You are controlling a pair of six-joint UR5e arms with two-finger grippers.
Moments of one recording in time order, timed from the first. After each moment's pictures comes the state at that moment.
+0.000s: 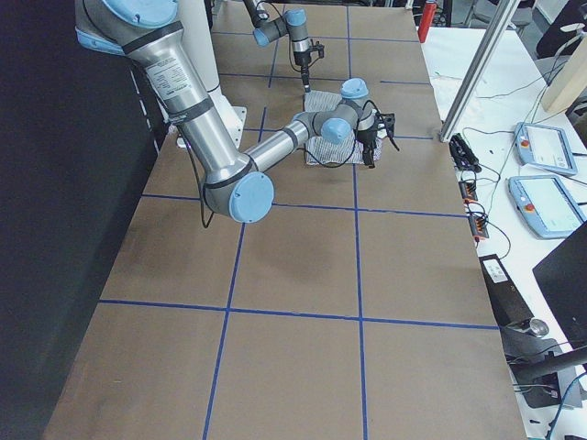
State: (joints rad) left arm -0.50 -1.76 -1.83 -2.14 -1.77 -1.32; right arm 0.81 -1.00 1.51 -1.24 1.80 1.17
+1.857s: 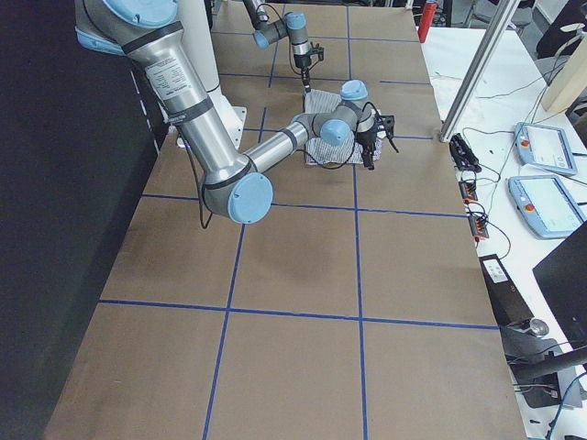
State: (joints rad) left arm -0.50 -1.74 -1.81 -2.14 -1.75 -1.24; right arm 0.81 -1.01 1.51 -1.24 1.79 1.17
